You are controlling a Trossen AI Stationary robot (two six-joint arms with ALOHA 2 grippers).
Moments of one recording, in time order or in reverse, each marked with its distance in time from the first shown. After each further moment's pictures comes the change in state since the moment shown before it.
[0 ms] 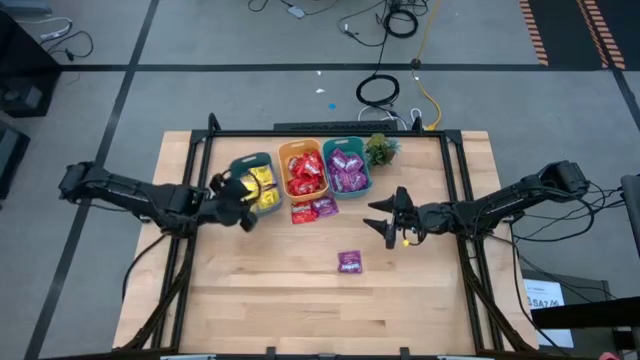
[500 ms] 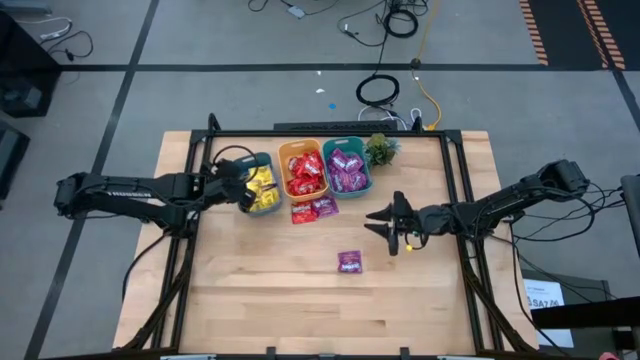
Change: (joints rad) left arm 0.259 -0.007 0.000 -0.063 -0.024 -0.011; right arm 0.025 0.000 0.000 -0.014 -0.085 -0.019
